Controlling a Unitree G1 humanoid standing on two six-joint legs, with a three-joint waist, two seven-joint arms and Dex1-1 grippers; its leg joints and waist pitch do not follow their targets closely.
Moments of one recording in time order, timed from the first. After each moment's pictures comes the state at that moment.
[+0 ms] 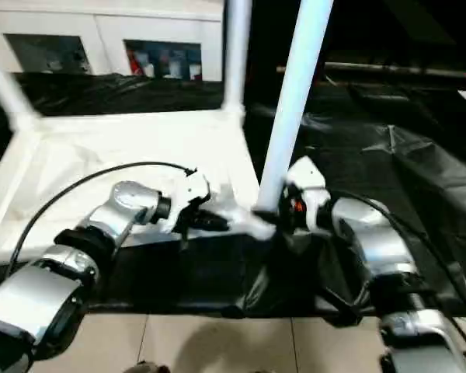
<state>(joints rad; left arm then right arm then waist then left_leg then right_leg) -0.90 0.14 -0.22 1.15 0.13 -0.13 -1.22 -0.47 -0.50 0.15 0.39 0.14 0.26 1.04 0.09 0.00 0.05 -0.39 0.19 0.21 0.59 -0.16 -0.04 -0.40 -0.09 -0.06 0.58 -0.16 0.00</state>
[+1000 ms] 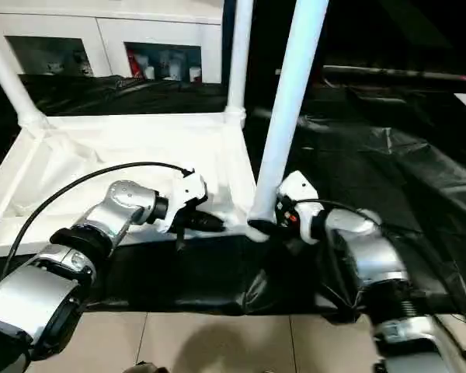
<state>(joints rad) -0.90 0.13 -0.21 1.15 0.14 -0.11 -1.07 -0.47 -0.37 0.09 0.51 0.11 0.20 0.82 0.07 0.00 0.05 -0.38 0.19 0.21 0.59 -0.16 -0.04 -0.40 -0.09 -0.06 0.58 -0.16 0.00</state>
